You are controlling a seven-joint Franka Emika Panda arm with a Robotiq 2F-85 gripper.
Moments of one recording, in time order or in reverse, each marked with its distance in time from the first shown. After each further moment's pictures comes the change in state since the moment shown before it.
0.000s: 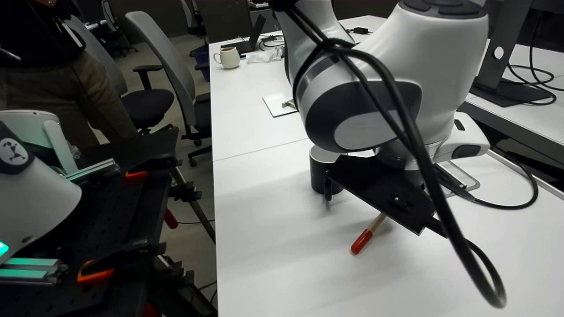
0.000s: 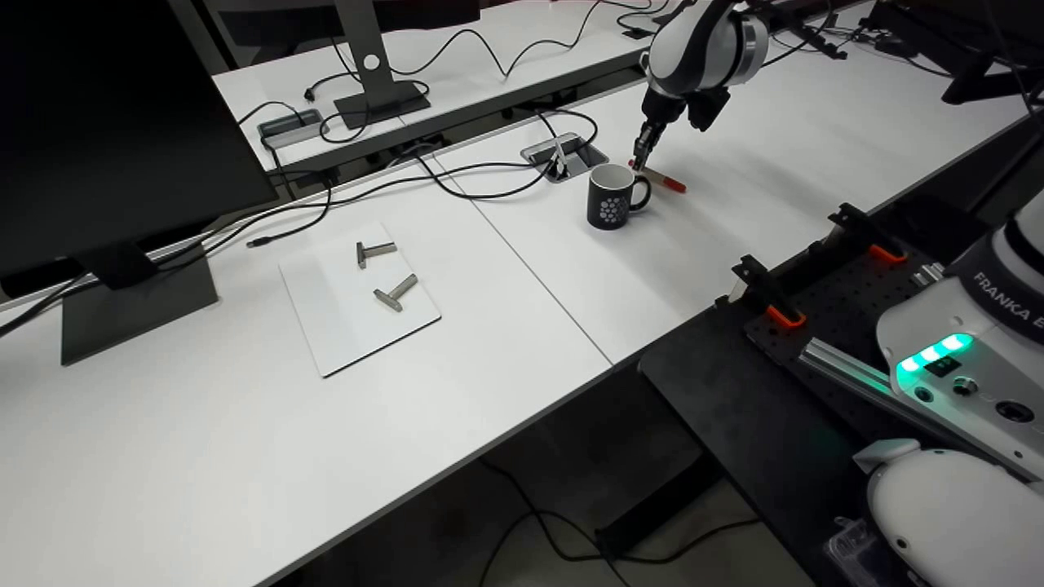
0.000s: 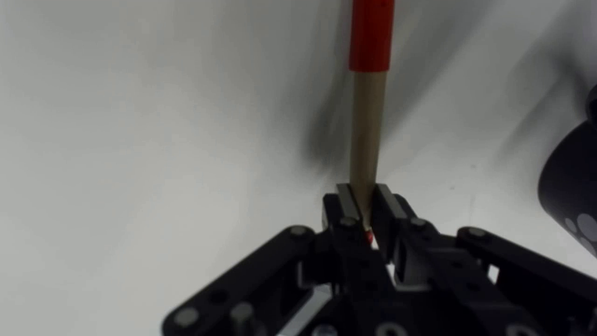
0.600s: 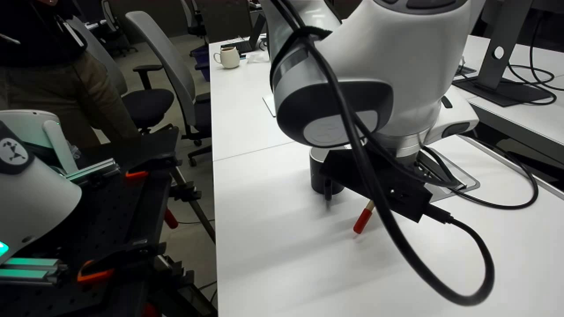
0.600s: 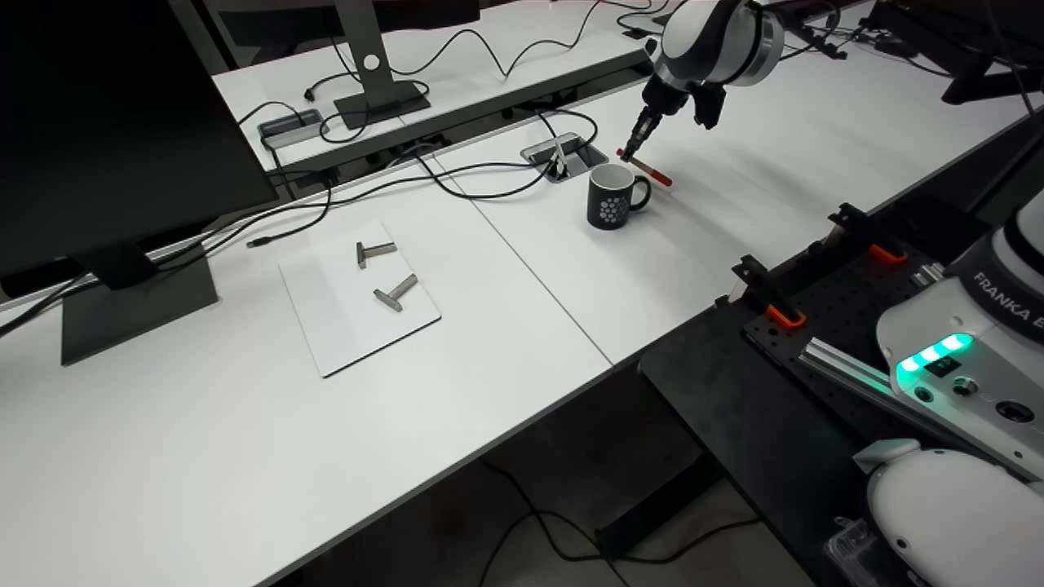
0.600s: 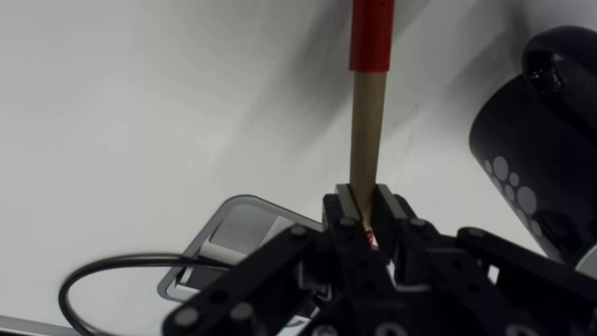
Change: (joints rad) arm -0.229 -0.007 0.223 -0.115 -0.007 0.113 -0.212
